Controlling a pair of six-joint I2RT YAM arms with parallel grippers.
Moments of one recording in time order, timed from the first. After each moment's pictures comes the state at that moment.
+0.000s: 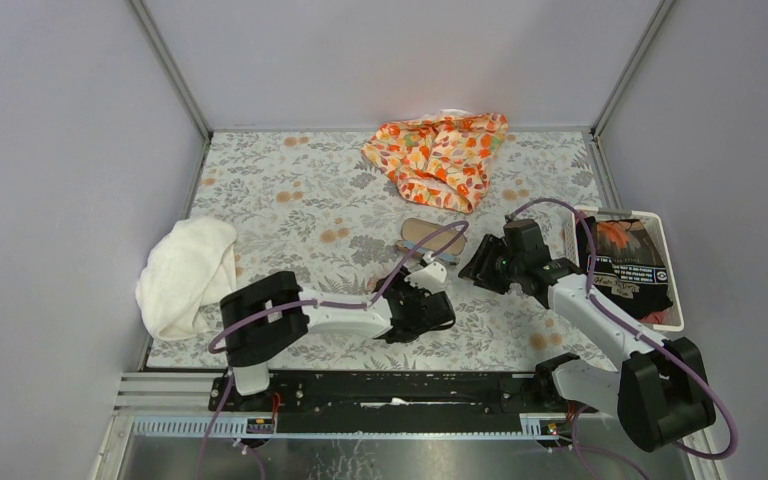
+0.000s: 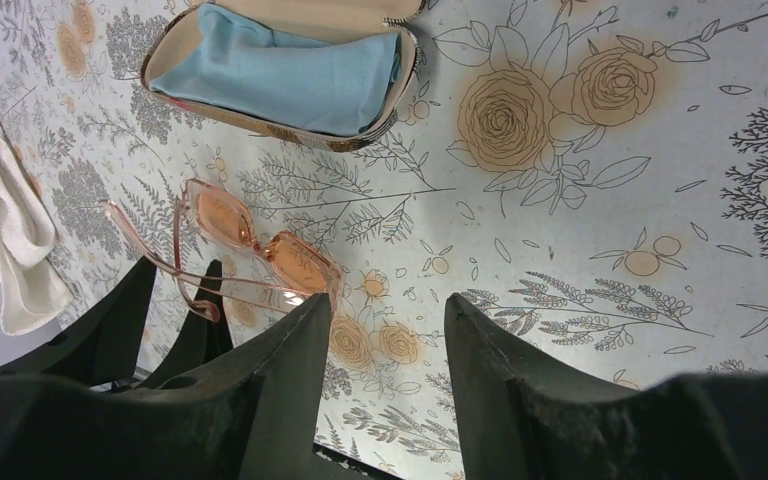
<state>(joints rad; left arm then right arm) -1.22 1.84 1.05 -0.46 -0.95 -0.44 0.35 1.13 0.60 -0.36 -0.21 0.76</state>
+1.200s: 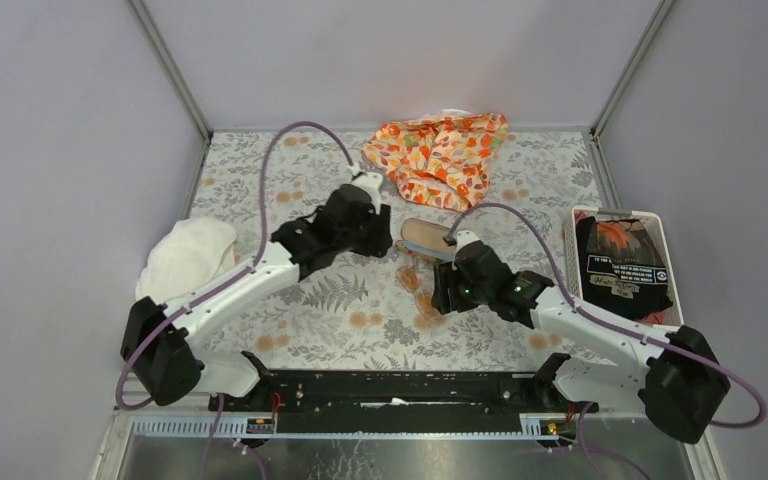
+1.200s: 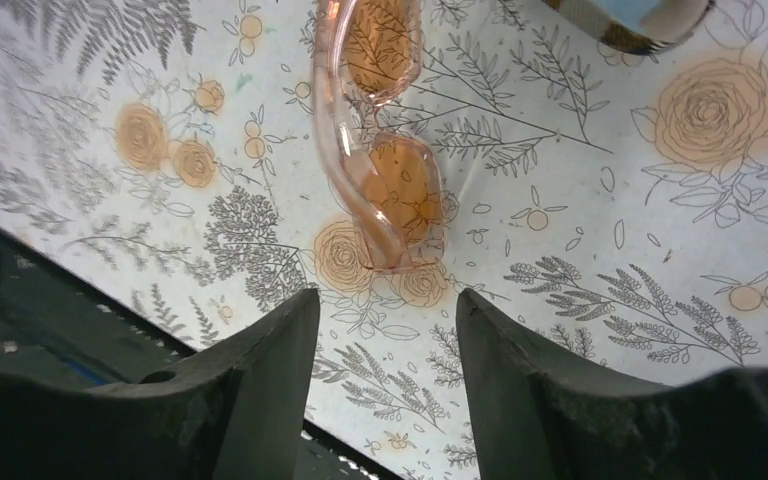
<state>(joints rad) -0.81 1.38 1.11 -0.43 -0.10 -0.37 0.71 1.08 0.62 -0.38 -0.06 0.49</state>
